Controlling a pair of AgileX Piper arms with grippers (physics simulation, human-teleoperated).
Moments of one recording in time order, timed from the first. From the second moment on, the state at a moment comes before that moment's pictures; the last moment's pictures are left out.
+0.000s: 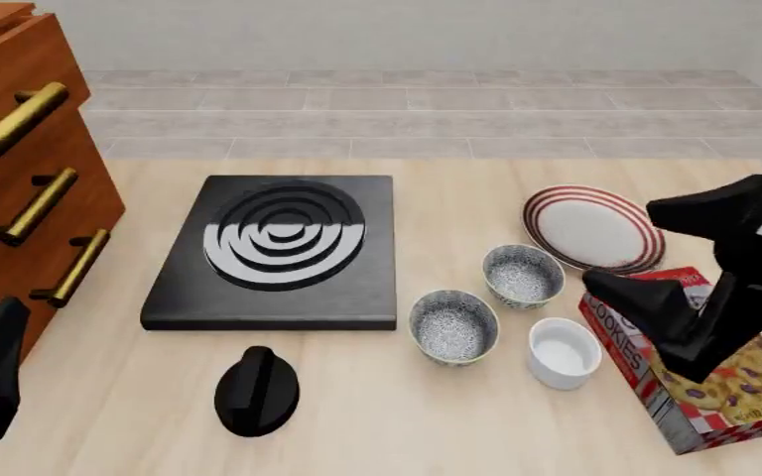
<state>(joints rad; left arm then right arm) 0.00 0.01 0.00 0.00 0.00 0.50 0.68 -0.62 0.51 -0.41</state>
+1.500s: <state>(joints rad) 0.00 0.01 0.00 0.00 0.00 0.71 1.50 -0.80 0.51 -0.76</state>
